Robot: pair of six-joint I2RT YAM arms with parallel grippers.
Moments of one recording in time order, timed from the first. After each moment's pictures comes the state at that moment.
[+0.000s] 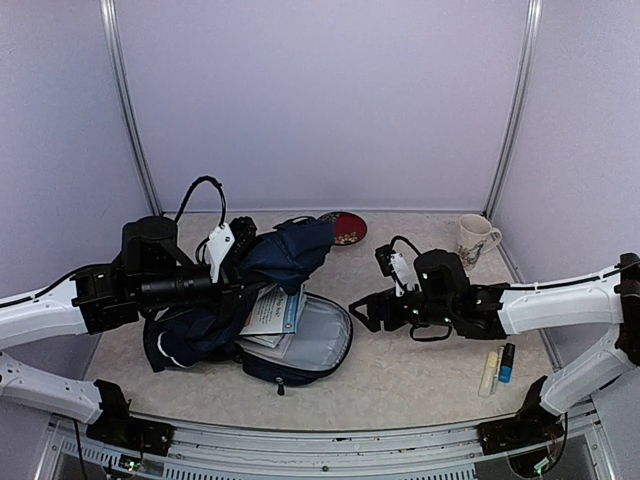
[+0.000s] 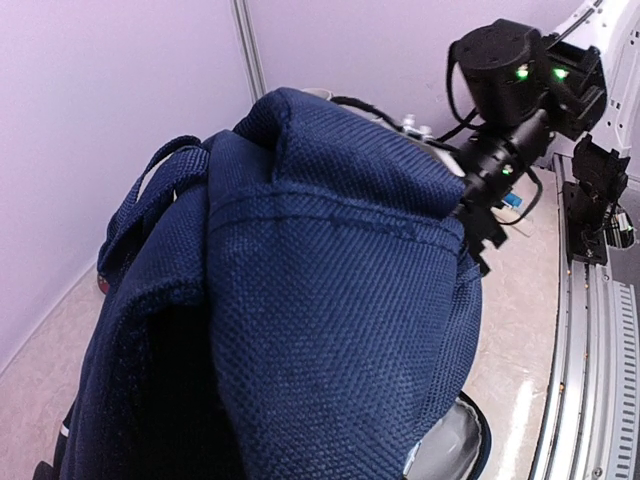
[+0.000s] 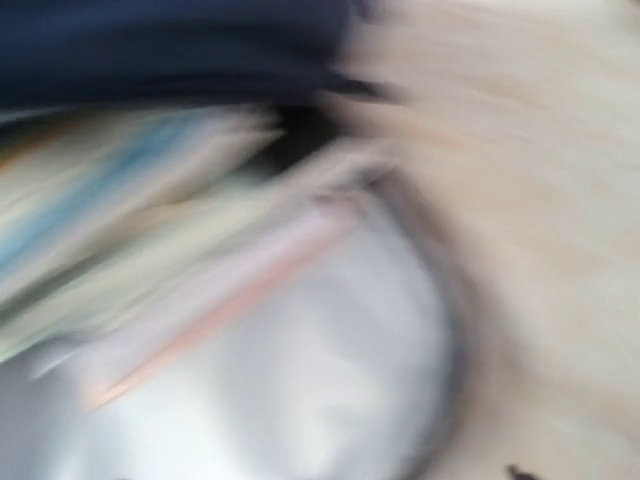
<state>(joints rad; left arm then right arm) -0.94 1.03 0.81 -0.06 0.11 0.17 0.95 1.37 0.69 0.21 -0.03 0.38</state>
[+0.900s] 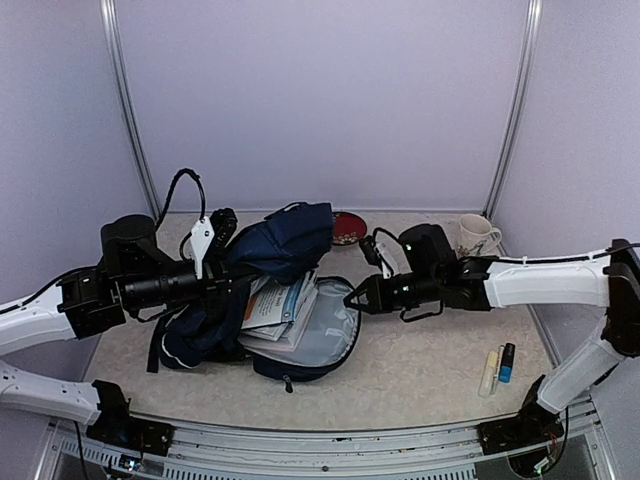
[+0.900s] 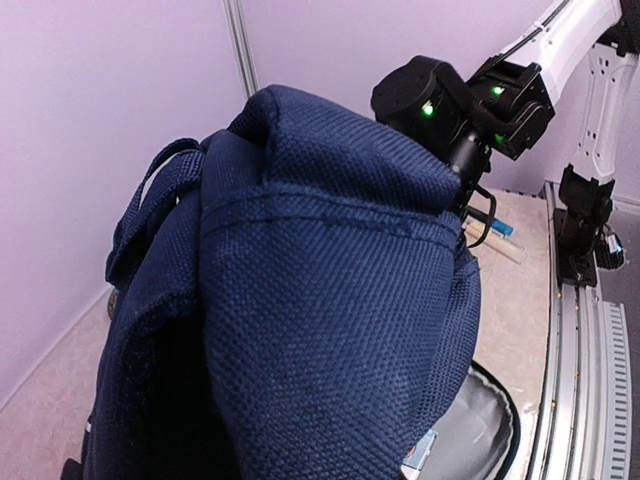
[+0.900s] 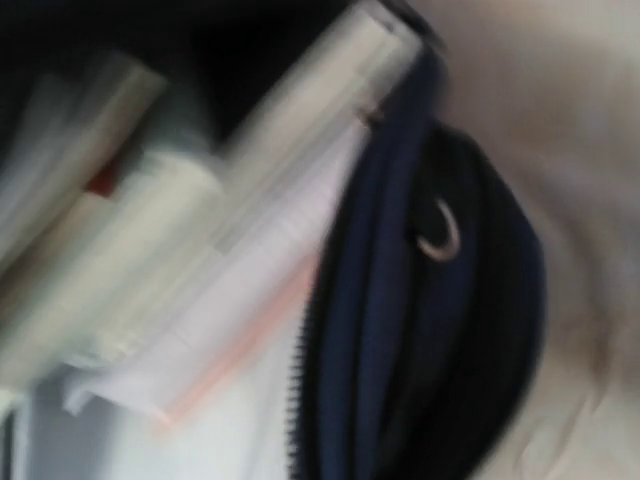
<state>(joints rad) -0.93 0.96 0.78 -0.04 0.13 0.17 0.83 1.56 0.88 0.07 -0.35 0.59</state>
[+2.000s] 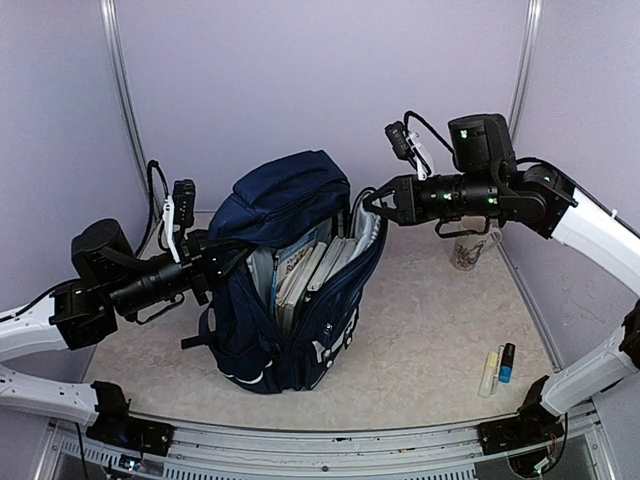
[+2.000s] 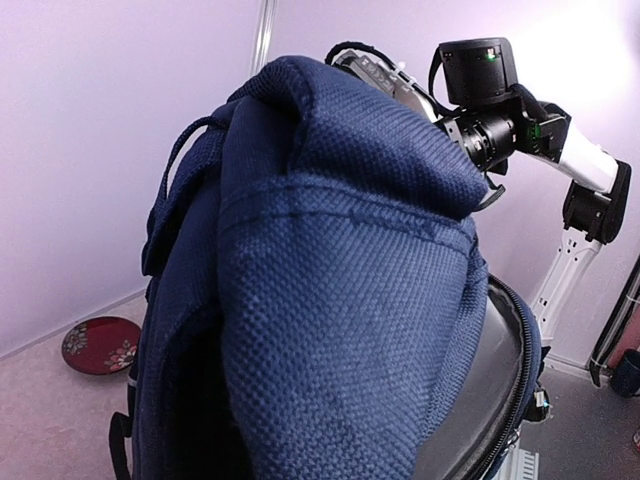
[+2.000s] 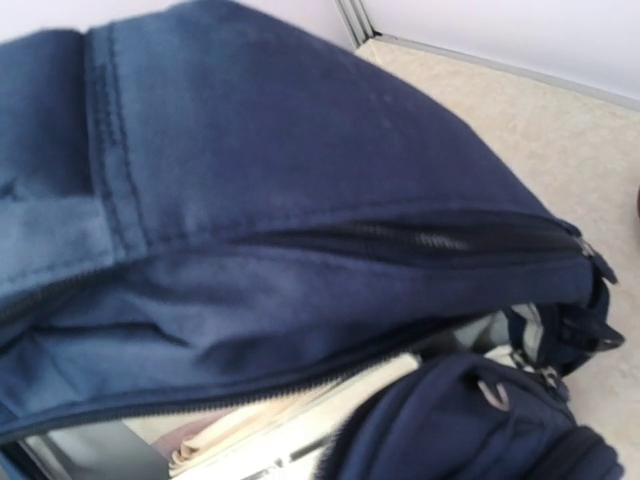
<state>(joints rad) -0.99 0.87 0.73 0.24 0.08 -0.17 0.84 1.33 1.49 -0.52 -0.17 0.35</state>
